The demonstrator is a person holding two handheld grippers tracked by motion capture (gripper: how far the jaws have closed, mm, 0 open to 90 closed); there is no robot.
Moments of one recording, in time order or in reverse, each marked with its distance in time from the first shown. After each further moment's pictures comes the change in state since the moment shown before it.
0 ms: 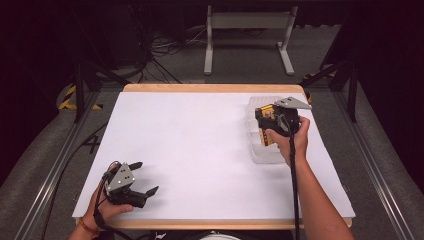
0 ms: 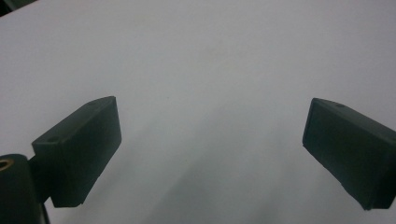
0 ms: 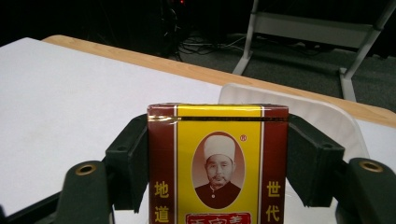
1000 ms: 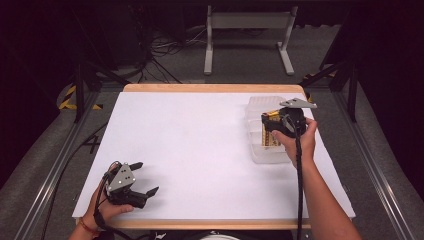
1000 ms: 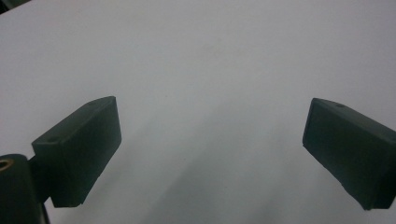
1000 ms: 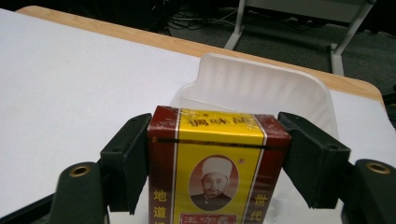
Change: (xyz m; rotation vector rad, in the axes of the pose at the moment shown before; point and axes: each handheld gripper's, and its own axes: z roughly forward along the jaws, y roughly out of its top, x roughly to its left) left arm -0.001 0.000 0.001 0.008 -0.005 0.007; right arm -0.012 -0.002 -0.011 0.104 -0.030 -0.005
